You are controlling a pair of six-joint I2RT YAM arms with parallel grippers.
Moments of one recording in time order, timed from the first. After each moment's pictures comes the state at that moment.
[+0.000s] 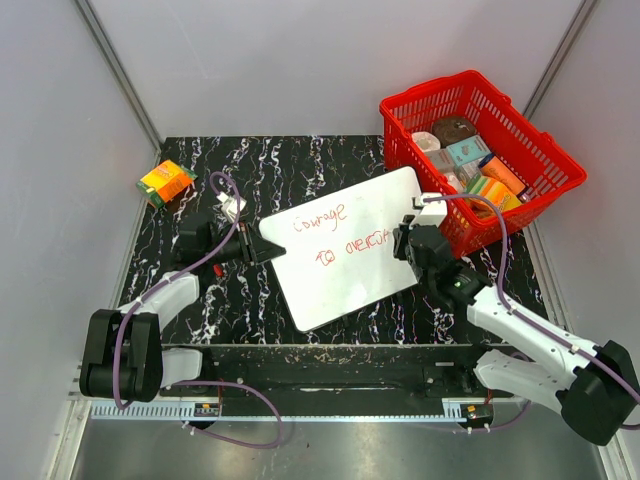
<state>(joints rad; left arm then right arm) -0.09 1.25 0.50 0.37 0.98 -0.42 0.69 1.00 0.66 -0.03 0.51 0.38</state>
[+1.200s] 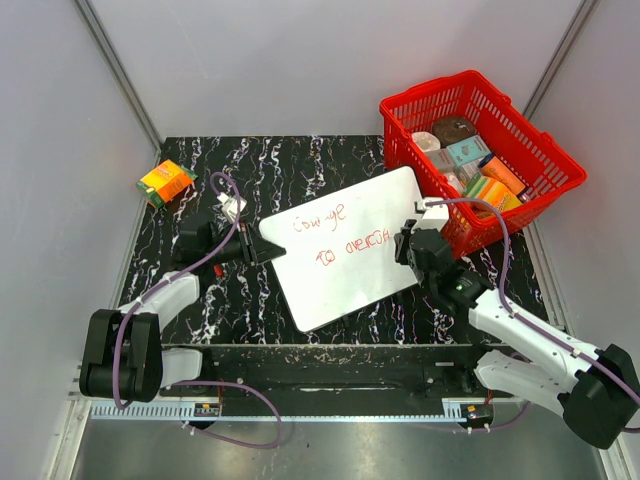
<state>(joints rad) -0.10 1.25 0.50 0.36 0.96 -0.42 0.69 0.98 0.63 -0.05 0.50 0.41</state>
